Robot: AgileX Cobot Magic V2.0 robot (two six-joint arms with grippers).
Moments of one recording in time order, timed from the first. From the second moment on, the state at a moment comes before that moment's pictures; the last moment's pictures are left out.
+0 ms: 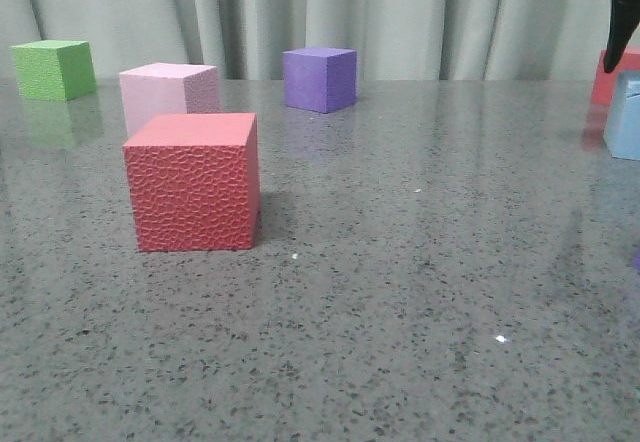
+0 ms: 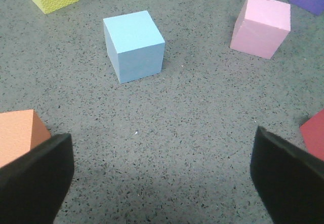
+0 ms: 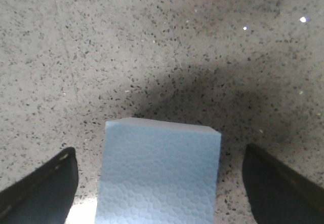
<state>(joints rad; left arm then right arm) -0.05 0.59 -0.80 0.02 0.89 -0.12 0.00 1.66 -1.41 -0.04 0.88 0.36</state>
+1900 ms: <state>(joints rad) -0.05 0.59 -0.80 0.02 0.89 -0.12 0.39 1.87 -1.81 0.00 1.06 0.34</state>
